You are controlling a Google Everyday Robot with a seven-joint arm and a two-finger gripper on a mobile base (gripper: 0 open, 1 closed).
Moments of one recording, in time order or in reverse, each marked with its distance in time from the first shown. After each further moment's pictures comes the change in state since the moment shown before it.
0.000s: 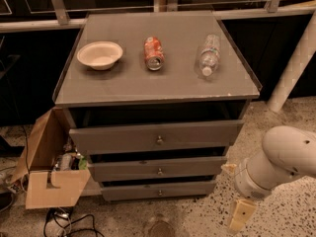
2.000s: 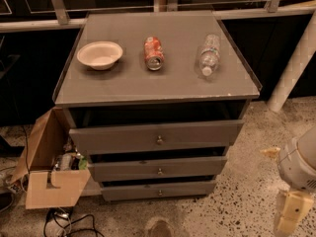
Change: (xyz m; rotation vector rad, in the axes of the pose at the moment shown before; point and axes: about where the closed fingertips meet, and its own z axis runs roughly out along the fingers) arm 0.011 0.035 -0.146 0.021 0.101 0.015
